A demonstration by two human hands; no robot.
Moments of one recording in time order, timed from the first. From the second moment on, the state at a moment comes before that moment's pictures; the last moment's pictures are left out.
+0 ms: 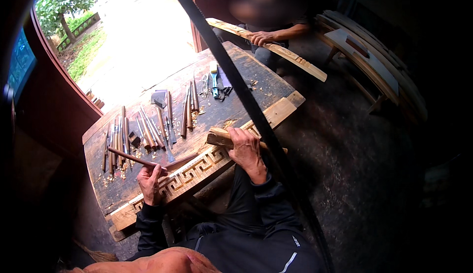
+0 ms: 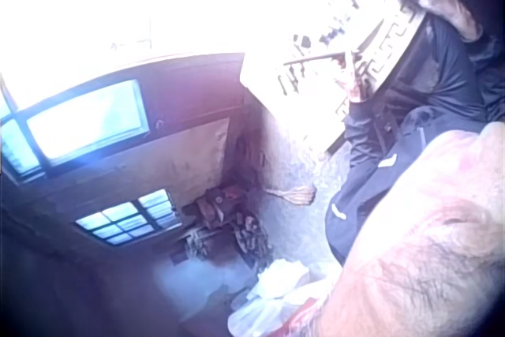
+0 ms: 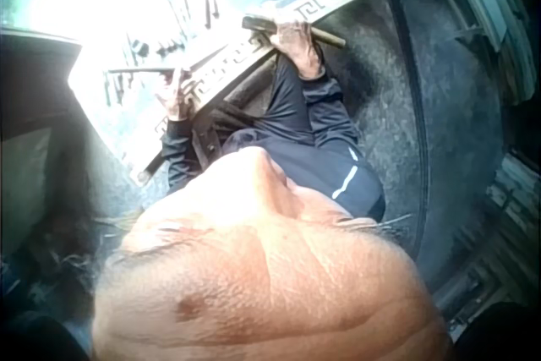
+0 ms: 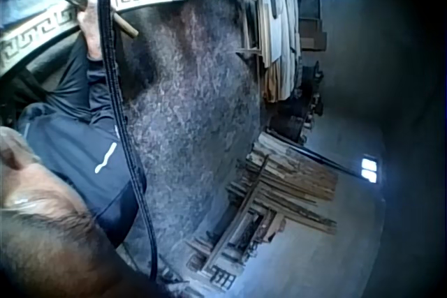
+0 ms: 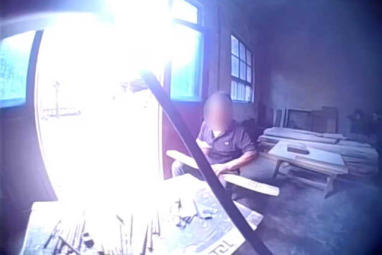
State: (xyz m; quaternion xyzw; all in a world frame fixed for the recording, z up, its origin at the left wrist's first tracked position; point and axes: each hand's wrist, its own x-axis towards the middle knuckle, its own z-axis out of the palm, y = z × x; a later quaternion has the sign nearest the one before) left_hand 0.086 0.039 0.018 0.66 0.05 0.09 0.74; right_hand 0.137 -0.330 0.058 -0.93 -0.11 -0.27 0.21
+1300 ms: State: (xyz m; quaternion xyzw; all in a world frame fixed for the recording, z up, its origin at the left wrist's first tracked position) left_hand 0.086 0.041 0.015 0.66 0.05 0.08 0.74; right_hand 0.137 -0.330 0.059 -0.94 -0.11 -0.25 0.21
